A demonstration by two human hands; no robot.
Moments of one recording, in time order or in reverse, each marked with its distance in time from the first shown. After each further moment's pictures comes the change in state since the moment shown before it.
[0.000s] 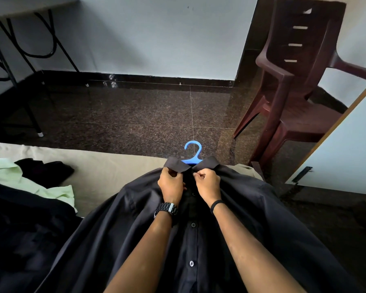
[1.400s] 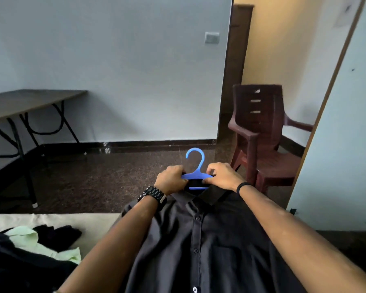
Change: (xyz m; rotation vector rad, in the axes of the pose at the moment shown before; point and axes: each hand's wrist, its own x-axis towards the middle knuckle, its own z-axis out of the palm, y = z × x) left_hand 0.001 0.192 -0.050 0.921 -0.401 0.723; right_hand 0.026 -0.126 -0.163 -0.374 -0.114 -0.403
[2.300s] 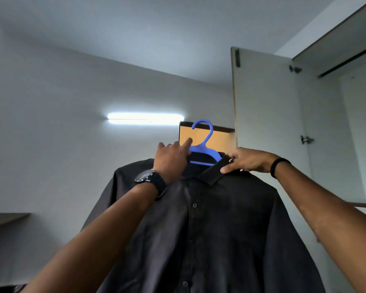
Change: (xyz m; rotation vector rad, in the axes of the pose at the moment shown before) left_hand -0.086 0.295 -0.307 0.335 1.039 0.576; right_hand -0.201 -0.144 -0.437 -0.087 0.261 -0.088
